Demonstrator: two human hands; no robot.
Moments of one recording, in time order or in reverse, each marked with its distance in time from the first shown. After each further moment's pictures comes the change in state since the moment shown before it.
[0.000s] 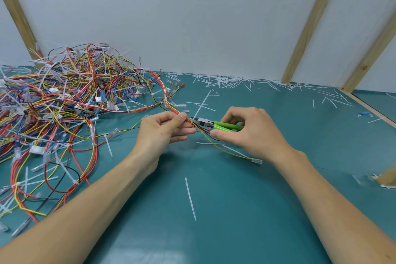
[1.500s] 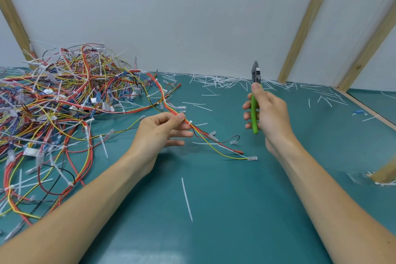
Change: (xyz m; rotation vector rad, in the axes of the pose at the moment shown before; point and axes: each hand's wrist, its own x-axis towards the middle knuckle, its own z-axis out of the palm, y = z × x) left_hand 0.000 0.000 -0.002 0.045 -0.083 -0.039; right_hand 0.010 -0.002 -0.021 0.801 0.364 0.455
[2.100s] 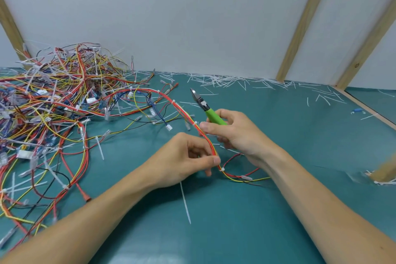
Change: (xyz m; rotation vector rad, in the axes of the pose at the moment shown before) left_hand -0.019 -0.017 0.020 0.476 -0.560 0.228; right_hand -0.028 0.010 0.028 -0.196 -0.568 0.074
